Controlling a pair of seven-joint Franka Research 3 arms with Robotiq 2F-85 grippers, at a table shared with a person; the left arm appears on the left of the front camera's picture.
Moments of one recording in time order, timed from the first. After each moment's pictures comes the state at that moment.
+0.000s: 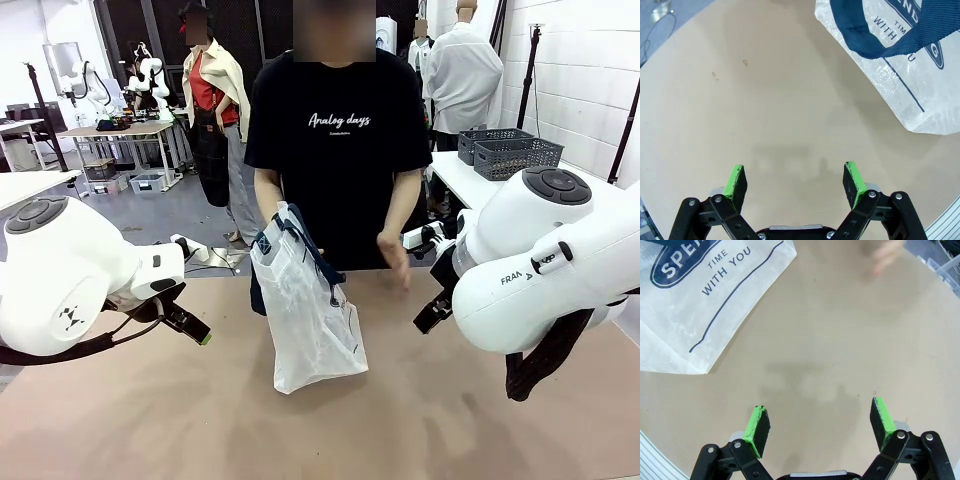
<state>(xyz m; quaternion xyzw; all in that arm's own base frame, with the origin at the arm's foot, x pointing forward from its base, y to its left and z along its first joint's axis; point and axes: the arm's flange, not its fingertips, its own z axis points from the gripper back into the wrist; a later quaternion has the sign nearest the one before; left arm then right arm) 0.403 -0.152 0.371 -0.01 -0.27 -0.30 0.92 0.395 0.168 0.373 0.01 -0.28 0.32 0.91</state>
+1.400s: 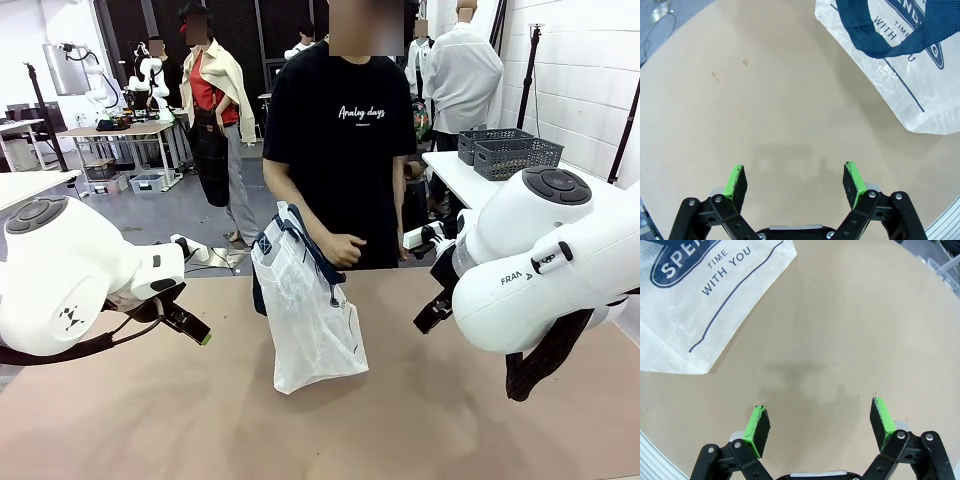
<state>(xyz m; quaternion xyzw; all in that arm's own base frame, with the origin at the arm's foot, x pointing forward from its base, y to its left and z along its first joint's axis) 0.403 -0.152 0.371 -0.01 -0.27 -0.30 0.92 0.395 0.168 0.373 0.01 -0.28 0.32 0.91</state>
